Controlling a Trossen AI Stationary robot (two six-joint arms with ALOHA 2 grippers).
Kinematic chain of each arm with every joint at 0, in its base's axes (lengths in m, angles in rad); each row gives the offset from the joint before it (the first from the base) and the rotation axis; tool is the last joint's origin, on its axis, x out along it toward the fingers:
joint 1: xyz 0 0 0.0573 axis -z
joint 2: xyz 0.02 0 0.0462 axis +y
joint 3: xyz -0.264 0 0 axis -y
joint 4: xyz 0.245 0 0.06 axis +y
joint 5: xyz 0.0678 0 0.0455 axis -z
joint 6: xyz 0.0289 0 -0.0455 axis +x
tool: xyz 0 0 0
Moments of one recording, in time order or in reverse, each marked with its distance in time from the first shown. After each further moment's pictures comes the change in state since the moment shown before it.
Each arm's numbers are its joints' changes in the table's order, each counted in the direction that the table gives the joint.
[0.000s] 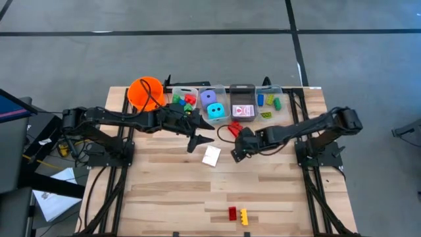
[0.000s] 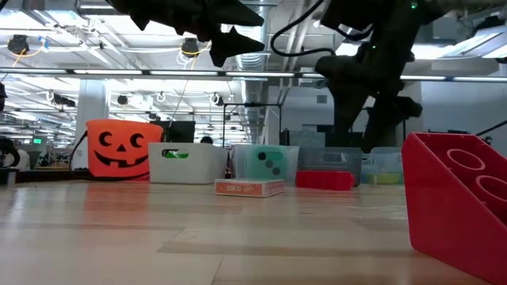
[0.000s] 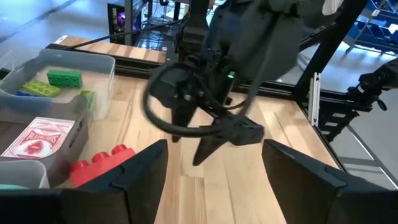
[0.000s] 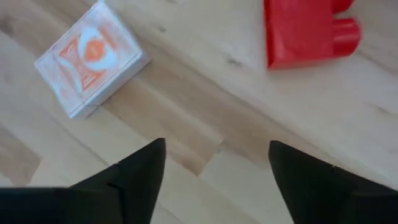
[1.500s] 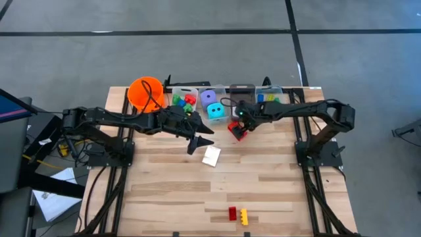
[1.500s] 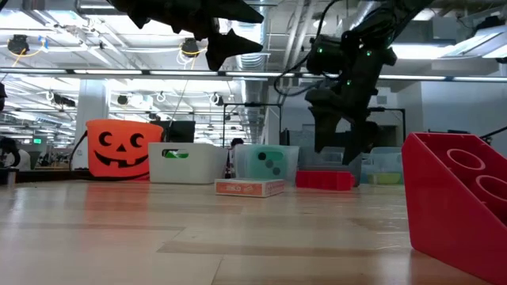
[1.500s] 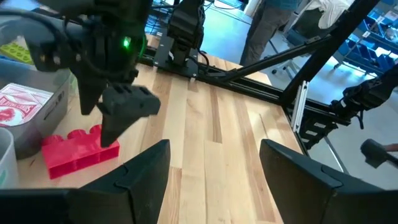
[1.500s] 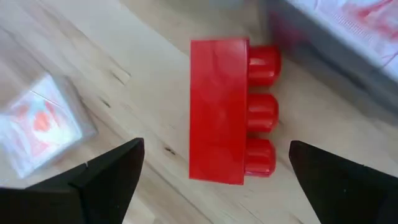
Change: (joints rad) left arm 0.025 0.000 0.000 0.023 0.001 -0.154; right arm 0.435 0.047 0.001 -0.086 -0.262 -0.490
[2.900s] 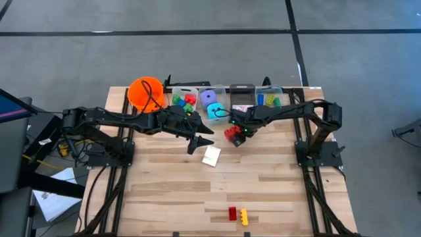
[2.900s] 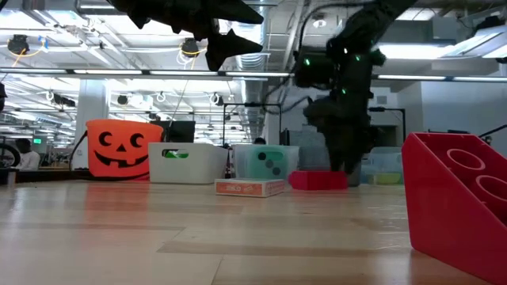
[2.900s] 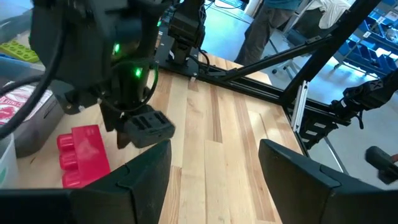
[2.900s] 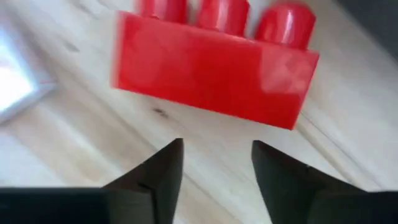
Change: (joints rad) left arm -0.001 0.000 0.000 0.003 0.000 -0.005; right arm -0.074 0.146 0.089 0.148 0.003 -0.010
